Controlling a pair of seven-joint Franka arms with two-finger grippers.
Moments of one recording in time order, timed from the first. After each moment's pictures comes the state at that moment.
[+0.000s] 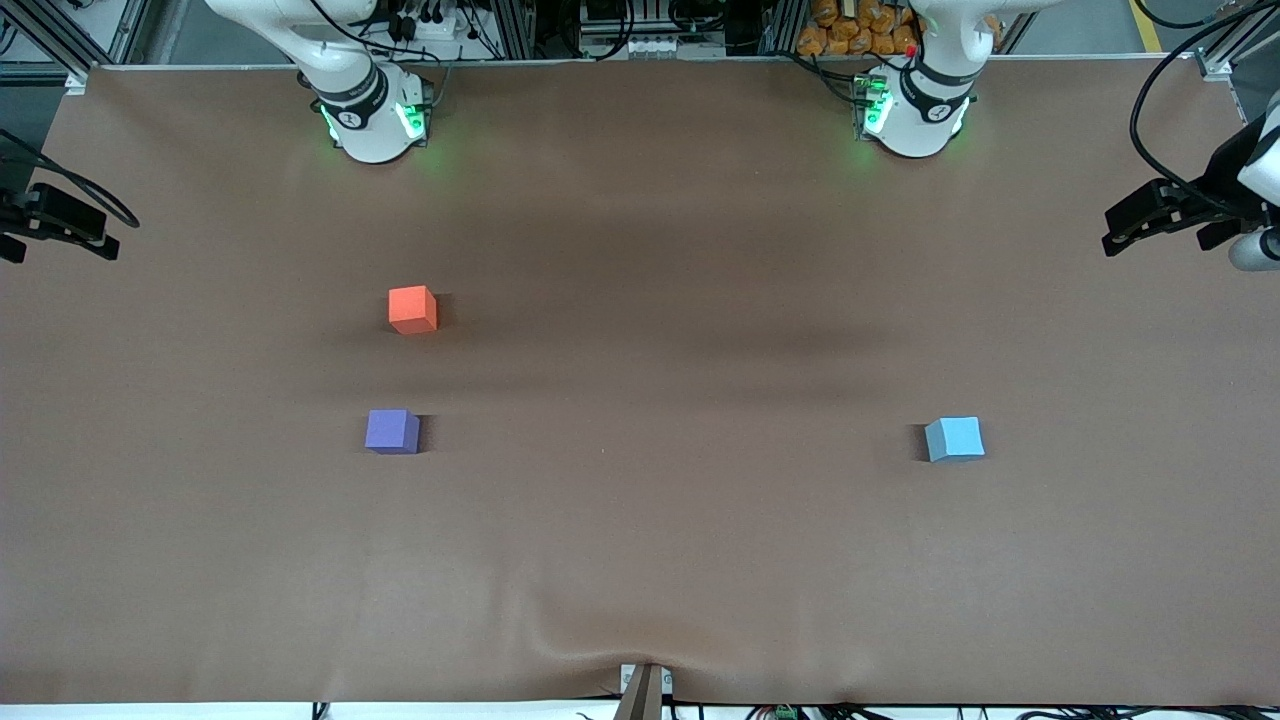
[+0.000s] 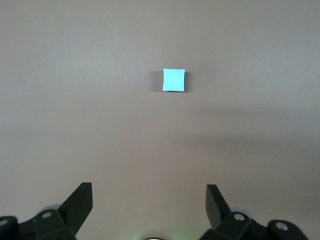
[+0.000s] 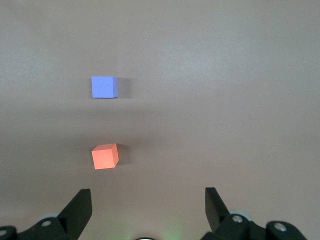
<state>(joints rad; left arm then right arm) 0.06 -0.02 -0.12 -1.54 0.03 1.49 -0.10 -0.03 0.03 -0.05 -1.45 0.00 1.42 -0.11</state>
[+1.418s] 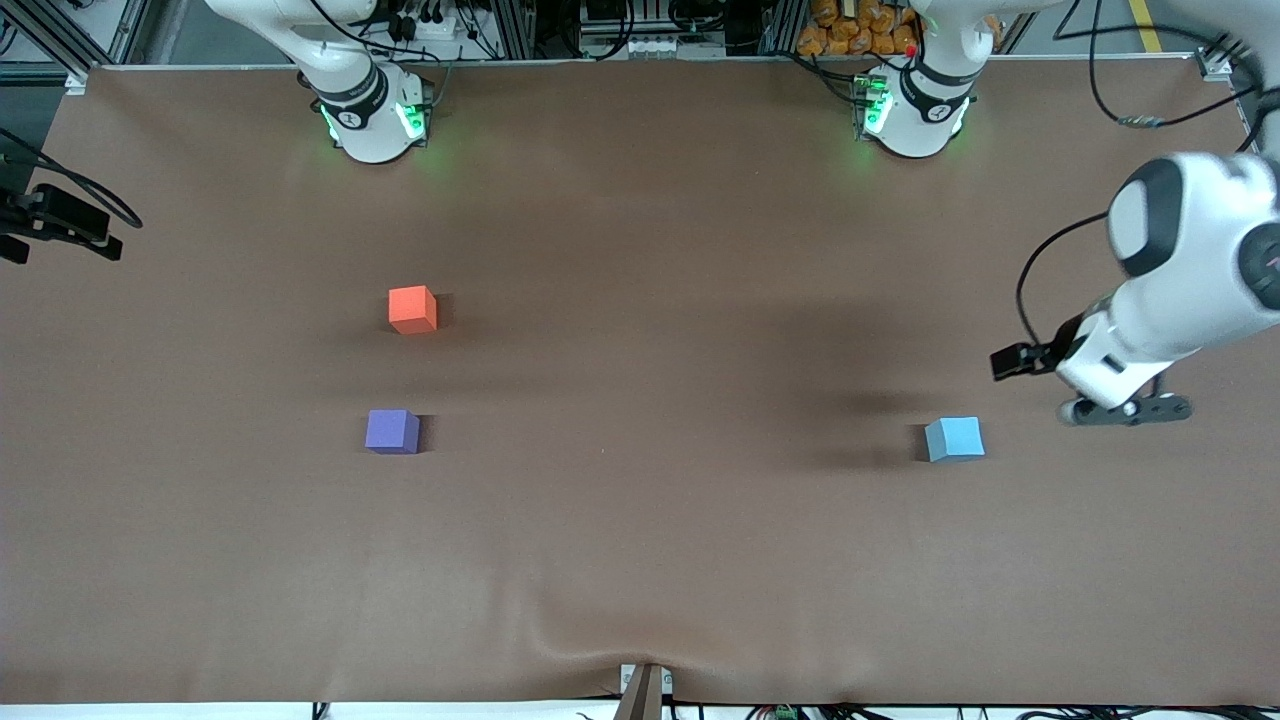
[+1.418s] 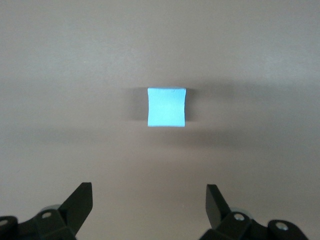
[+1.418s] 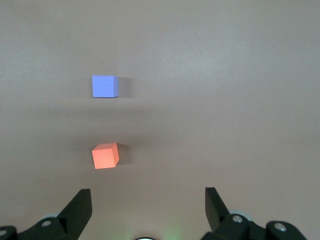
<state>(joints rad) 0.06 0.25 -0.12 -1.86 0.03 2.04 -0.10 -0.03 0.03 -0.05 -1.45 0.00 1.42 -0.11</state>
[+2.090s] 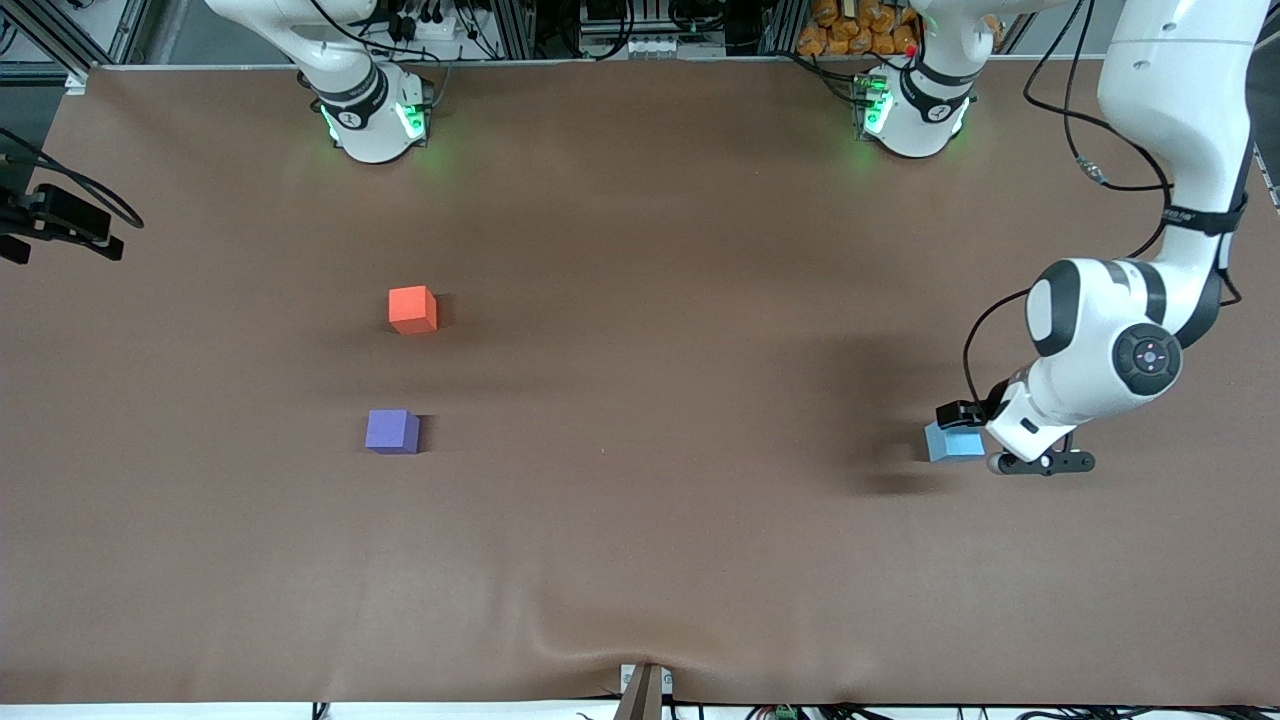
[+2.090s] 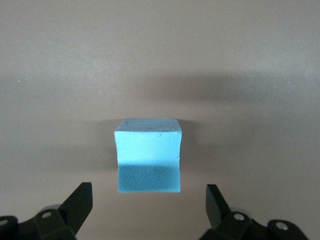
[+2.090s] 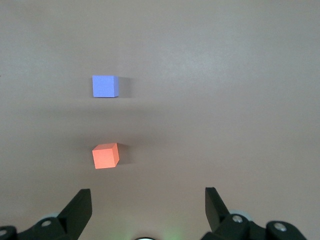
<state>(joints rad) 0.05 0.49 -0.12 -1.86 0.03 2.30 -0.09 -0.03 0.03 -0.05 -1.45 0.00 1.42 -0.11</state>
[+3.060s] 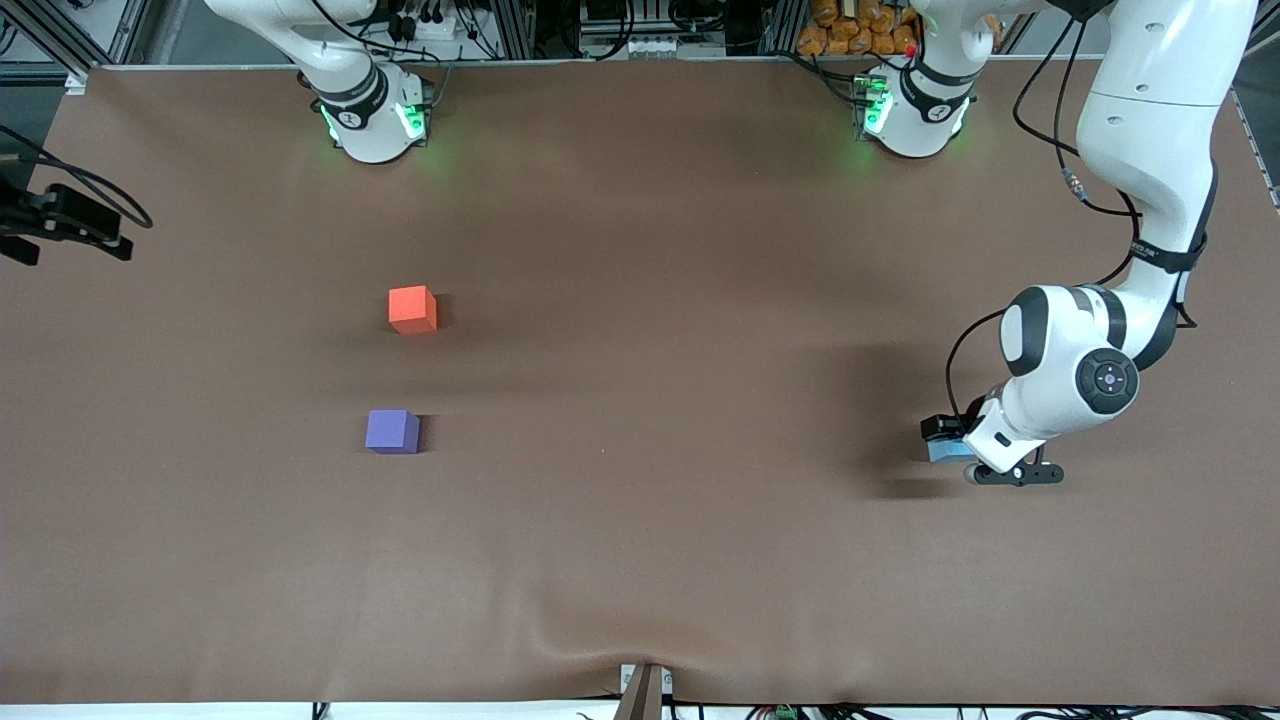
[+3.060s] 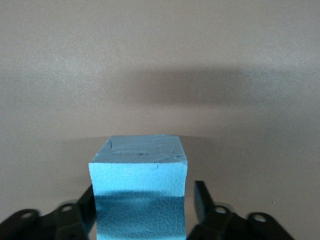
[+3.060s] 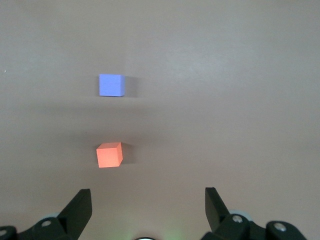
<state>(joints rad) 0.05 0.58 -0.12 -1.85 0.03 2.39 -0.08 0.02 0.04 -0.05 -1.45 0.00 1.42 -0.11</state>
